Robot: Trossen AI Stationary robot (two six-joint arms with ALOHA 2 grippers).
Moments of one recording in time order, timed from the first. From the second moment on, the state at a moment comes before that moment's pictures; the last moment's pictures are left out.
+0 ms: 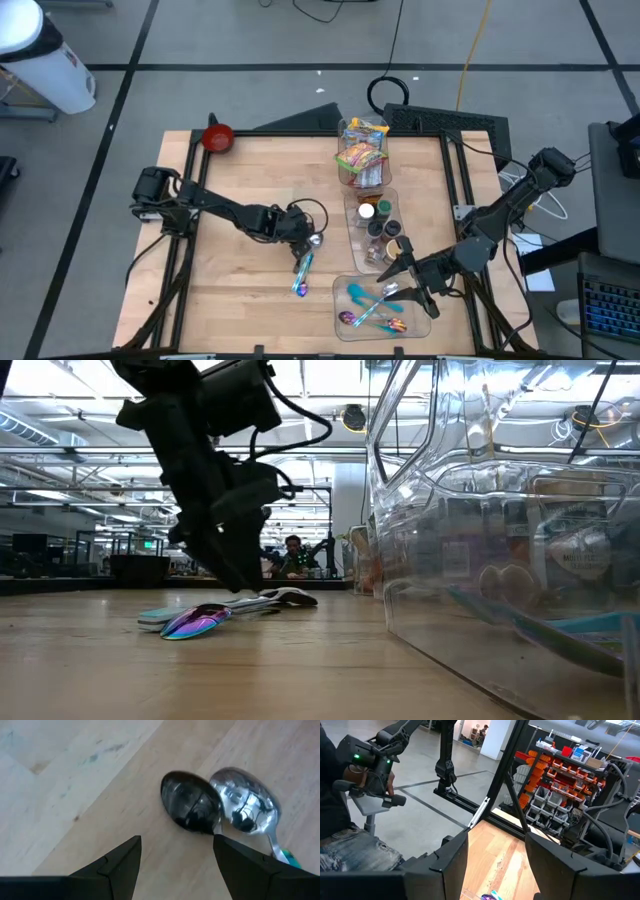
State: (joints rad) left arm -0.15 1.75 0.95 -0.34 -0.26 -0.76; right arm 0.72 1.13 0.76 0.32 0.31 -0.28
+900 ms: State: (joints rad) left arm -0.14 1.78 0.95 -0.37 -0.17 -0.73; right arm 0.72 1.13 0.76 0.32 0.31 -0.30
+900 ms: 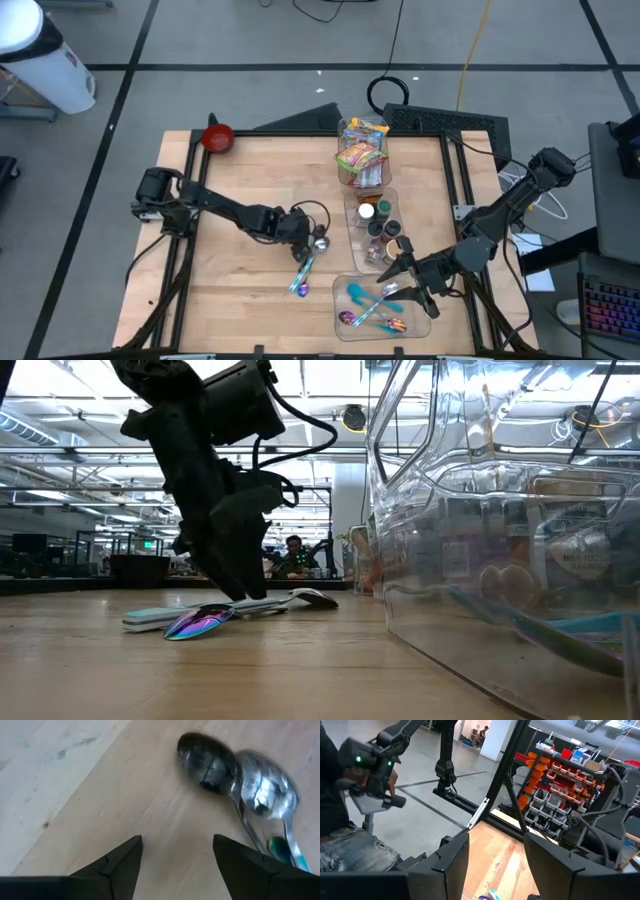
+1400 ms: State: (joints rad) left arm -0.27 1.69 0.95 -0.02 -0.08 -0.58; right arm 0.71 1.13 0.76 0.32 0.31 -0.30
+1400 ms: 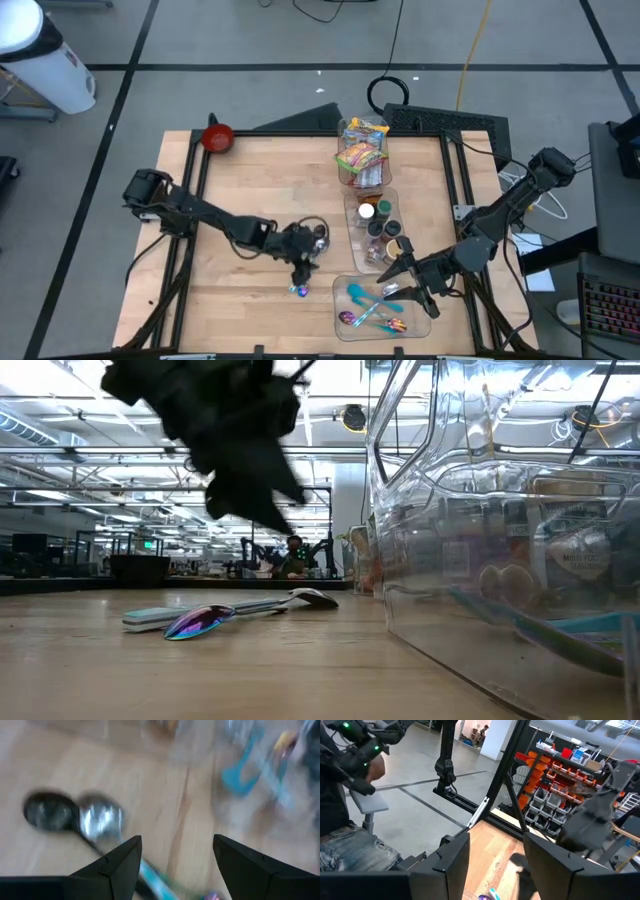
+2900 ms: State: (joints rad) left arm -0.34 1.85 0.95 -0.22 -0.22 -0.22; right arm 0.71 1.13 0.76 0.32 0.31 -0.30
